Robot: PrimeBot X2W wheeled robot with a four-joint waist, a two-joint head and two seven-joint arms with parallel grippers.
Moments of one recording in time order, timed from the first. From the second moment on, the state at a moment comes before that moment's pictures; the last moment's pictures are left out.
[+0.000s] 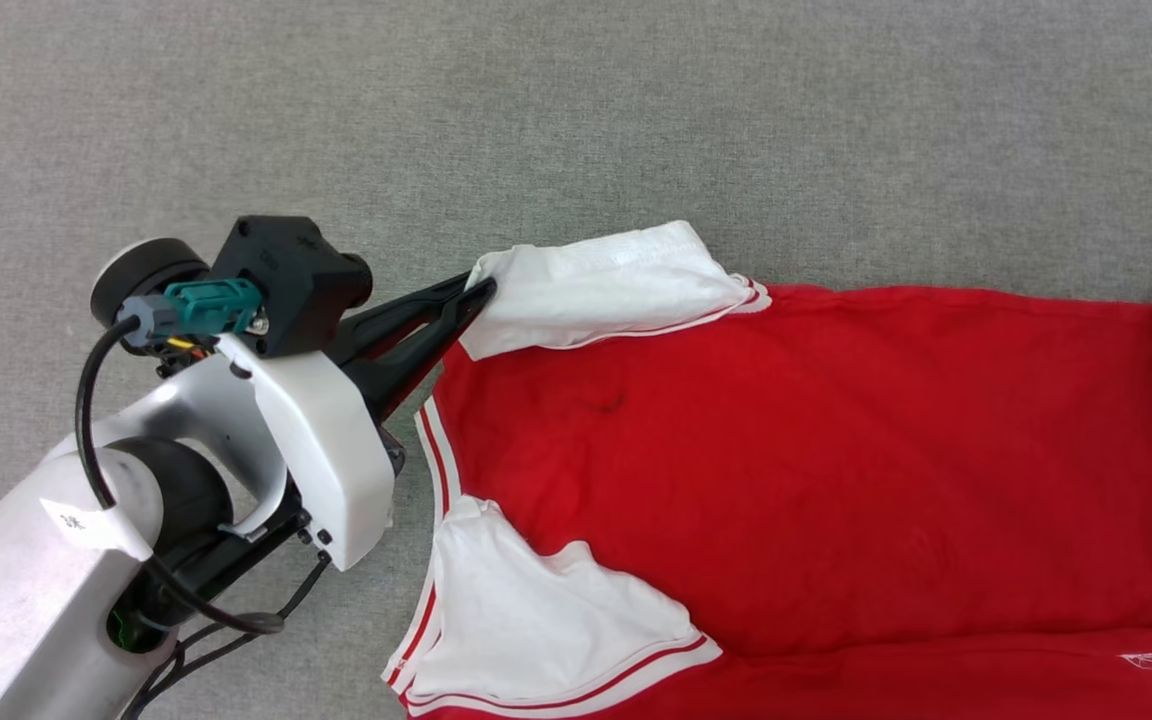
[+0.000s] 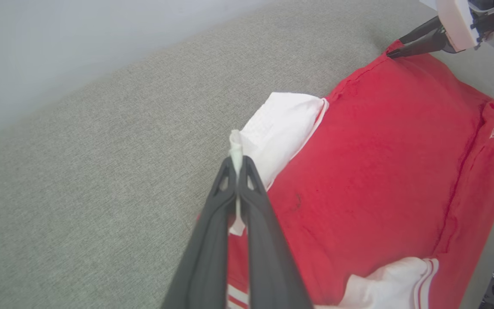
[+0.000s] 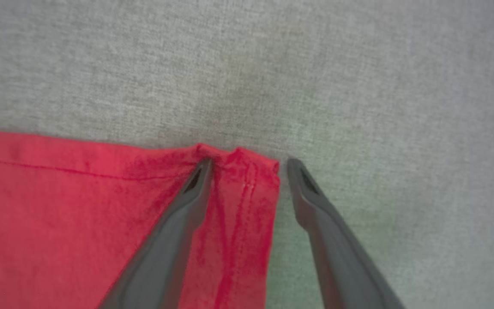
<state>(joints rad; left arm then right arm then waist) -0.62 0.71 -0.58 -0.35 -0.77 -0.09 0.45 -0.51 -0.52 0.02 0.20 0.28 0.13 0.93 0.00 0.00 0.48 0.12</state>
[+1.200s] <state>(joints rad) -0.02 0.75 -0.64 -0.28 -0.85 0.05 0.24 0.06 -0.45 -0.05 -0.06 0.41 0.13 0.68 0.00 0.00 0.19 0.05</state>
